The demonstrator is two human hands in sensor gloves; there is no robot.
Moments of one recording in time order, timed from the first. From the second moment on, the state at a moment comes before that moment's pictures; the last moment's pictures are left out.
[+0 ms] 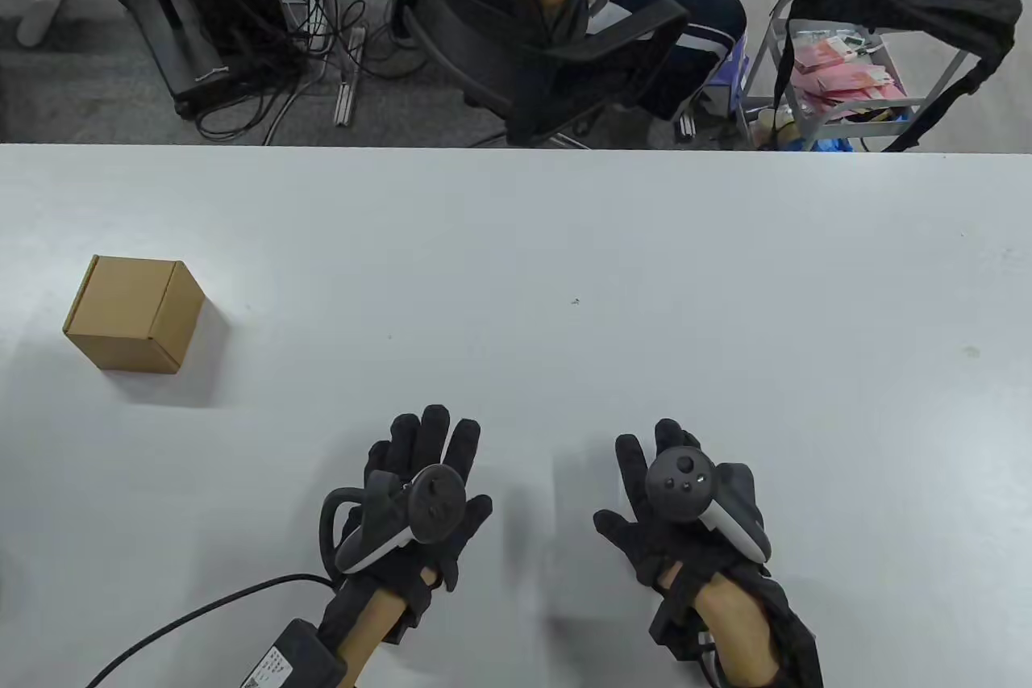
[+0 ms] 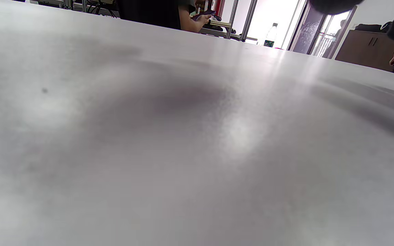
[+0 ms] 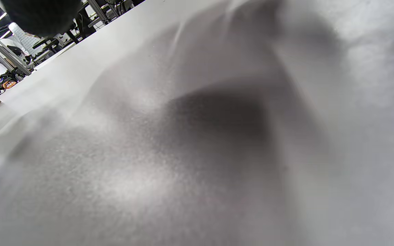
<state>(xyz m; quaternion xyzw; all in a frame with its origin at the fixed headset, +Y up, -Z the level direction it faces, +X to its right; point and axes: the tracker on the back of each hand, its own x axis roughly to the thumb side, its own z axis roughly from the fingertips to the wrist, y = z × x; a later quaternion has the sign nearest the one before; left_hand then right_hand) -0.135 -0.732 -0.179 -0.12 -0.11 0.08 0.98 0.157 -0.747 -0.183 0.04 0.23 0.95 0.23</state>
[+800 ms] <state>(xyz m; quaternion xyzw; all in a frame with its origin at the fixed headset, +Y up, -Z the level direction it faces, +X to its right) -0.135 -0.735 -0.181 -0.14 -0.13 0.08 0.98 0.157 -0.746 -0.181 0.04 0.23 0.94 0.24</state>
